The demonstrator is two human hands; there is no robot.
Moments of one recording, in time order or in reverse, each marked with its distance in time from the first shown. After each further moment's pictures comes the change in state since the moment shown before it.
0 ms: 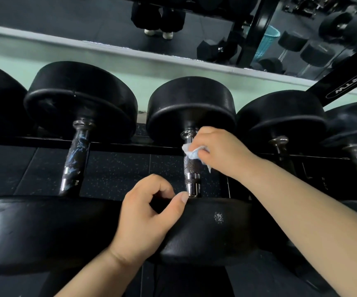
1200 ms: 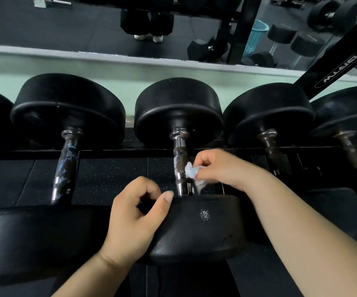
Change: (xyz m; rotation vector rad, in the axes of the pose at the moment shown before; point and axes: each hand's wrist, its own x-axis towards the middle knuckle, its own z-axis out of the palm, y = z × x) left_hand -0.001 0.000 0.000 0.012 -0.008 -0.023; right_hand -0.021 0.030 0.022 0.736 -0.178 0.277
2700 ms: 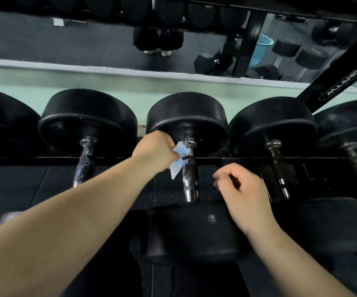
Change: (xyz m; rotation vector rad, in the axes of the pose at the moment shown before) left_hand 0.115 0.026 0.008 0.570 -0.405 -0.375; right_hand -0.061 -0.008 0.035 0.019 0.672 -0.210
